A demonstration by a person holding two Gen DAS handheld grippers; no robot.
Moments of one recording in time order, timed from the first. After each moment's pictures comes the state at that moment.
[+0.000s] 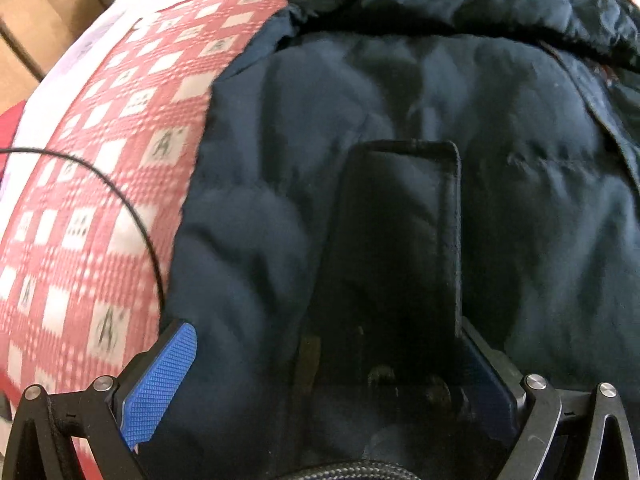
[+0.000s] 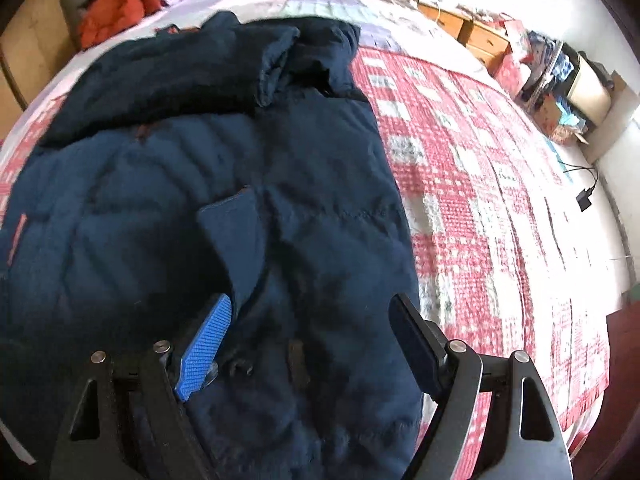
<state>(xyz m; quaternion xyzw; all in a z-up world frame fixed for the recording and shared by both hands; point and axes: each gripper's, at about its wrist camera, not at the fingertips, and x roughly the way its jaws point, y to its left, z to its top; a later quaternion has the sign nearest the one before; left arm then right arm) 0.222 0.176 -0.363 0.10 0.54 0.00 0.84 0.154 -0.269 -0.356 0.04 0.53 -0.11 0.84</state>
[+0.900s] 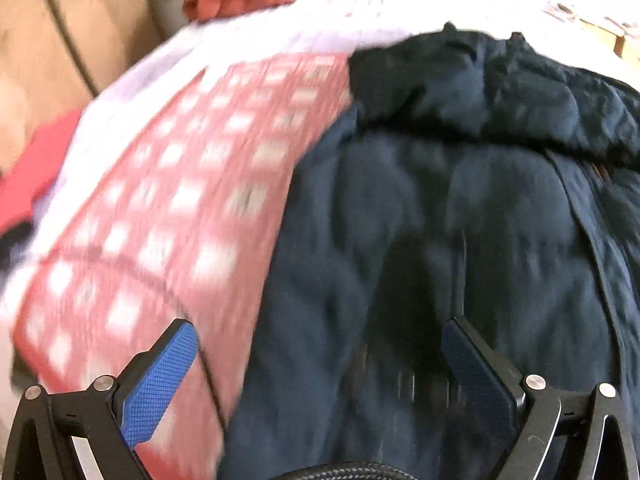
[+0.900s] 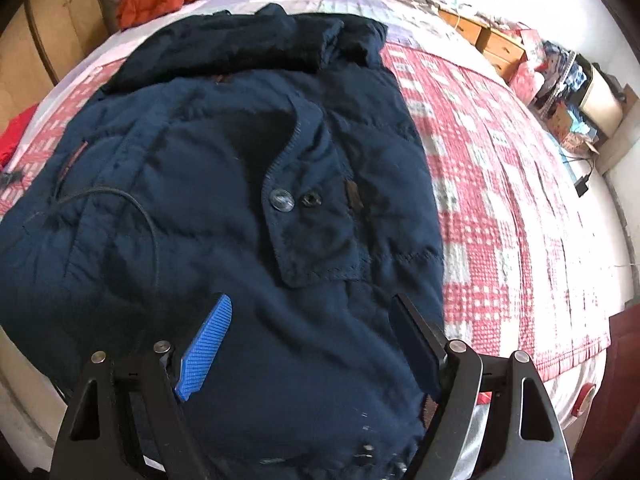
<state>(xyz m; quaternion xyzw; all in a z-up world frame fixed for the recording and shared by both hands) 0.215 0.194 -0.305 0.07 0.44 0.04 0.89 0.054 -0.211 -0.339 0.03 0.54 -0.07 0.84</state>
